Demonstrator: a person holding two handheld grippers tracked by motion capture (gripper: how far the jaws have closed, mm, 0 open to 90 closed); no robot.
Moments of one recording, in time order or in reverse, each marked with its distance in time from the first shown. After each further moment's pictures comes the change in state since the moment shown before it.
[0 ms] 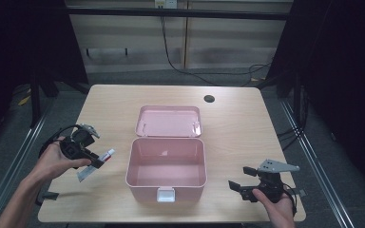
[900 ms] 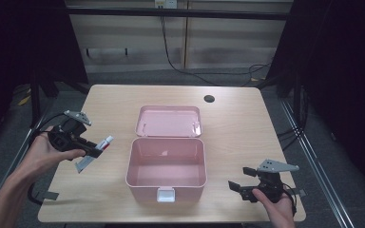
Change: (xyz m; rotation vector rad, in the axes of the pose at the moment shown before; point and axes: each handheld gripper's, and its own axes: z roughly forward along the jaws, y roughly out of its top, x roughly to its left) left arm -0.024 0.015 -0.055 -0.139 0.017 0.027; right arm -0.001 0.000 0.001 0.010 0.003 0.006
